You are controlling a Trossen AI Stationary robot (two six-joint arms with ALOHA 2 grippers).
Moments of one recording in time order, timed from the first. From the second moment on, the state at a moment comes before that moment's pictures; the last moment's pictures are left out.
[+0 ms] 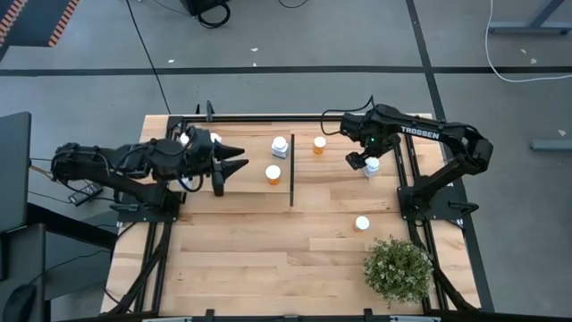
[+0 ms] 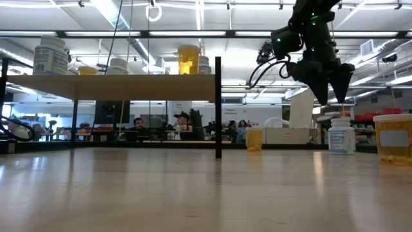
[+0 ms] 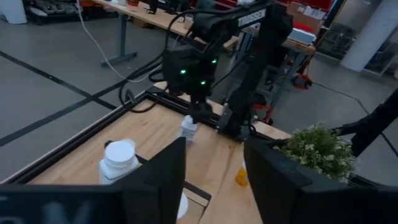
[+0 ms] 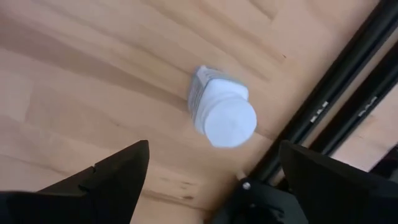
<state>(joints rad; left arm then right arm) -0.16 0.98 1.13 -0.34 -0.47 -0.38 -0.54 1.46 1.16 -1.37 0.09 0.56</state>
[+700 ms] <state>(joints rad) -0.25 0.98 1.13 -0.30 -0.47 -0.41 -0.62 1.46 0.98 -1.21 0.05 0.57</state>
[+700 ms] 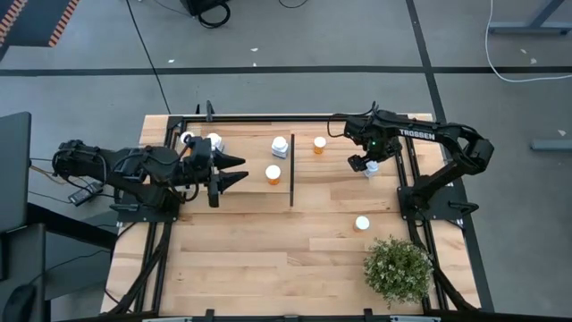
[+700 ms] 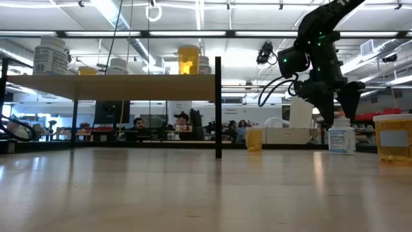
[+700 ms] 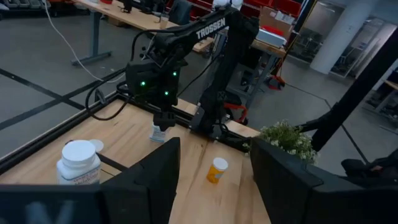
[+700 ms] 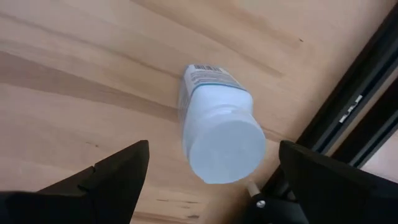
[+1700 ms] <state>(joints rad) -0.26 0.98 1.13 -0.44 -0.47 -0.46 -0.62 1.46 0.94 -1.19 0.05 0.56</state>
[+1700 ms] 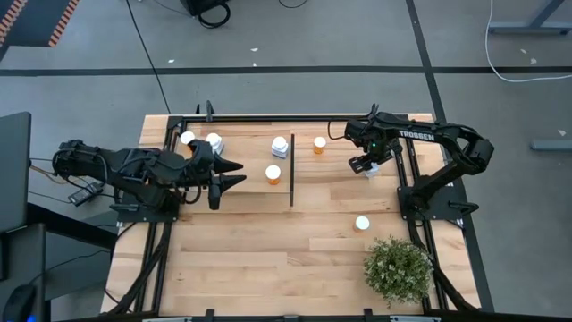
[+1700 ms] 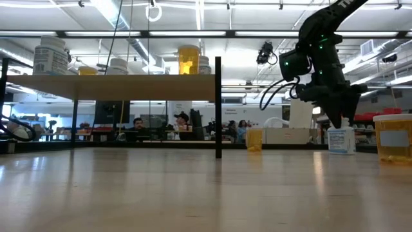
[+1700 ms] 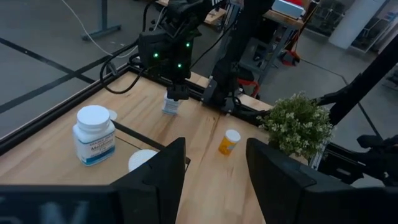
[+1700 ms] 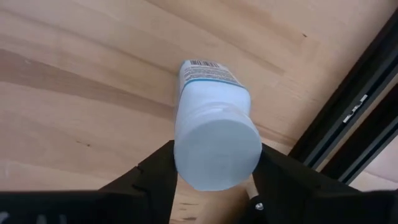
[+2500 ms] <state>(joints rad) -0.26 0.98 1.13 -0.44 -0.47 -0.48 -0.47 1.46 1.35 -1.31 0.01 0.59</state>
